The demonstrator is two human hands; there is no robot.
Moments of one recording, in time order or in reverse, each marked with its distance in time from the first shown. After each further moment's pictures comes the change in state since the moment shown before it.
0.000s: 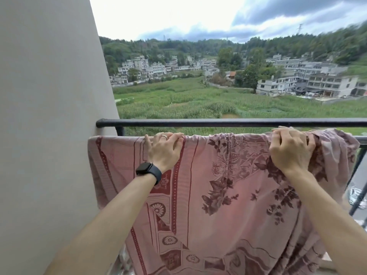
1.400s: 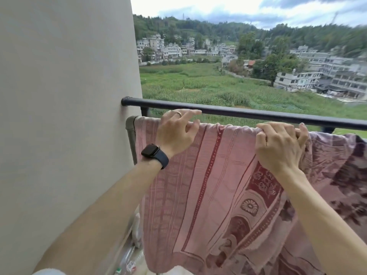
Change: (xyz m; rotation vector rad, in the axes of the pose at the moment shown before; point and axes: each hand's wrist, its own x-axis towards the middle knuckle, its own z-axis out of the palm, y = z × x) left_hand 0.035 -0.205 0.023 -0.208 0.291 0.175; right_hand -0.066 -0.211 0.164 -0.106 -0.136 -0.246
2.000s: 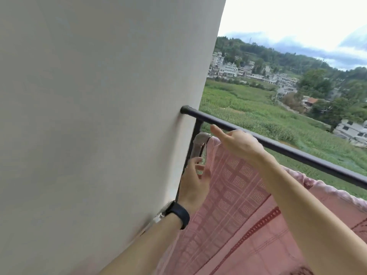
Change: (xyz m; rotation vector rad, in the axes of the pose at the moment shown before) left_hand -0.109 -0.078 -0.037 -0.583 0.140 -0.833; right_hand 0.058 -0.286 0.028 0.269 -0.713 -0.303
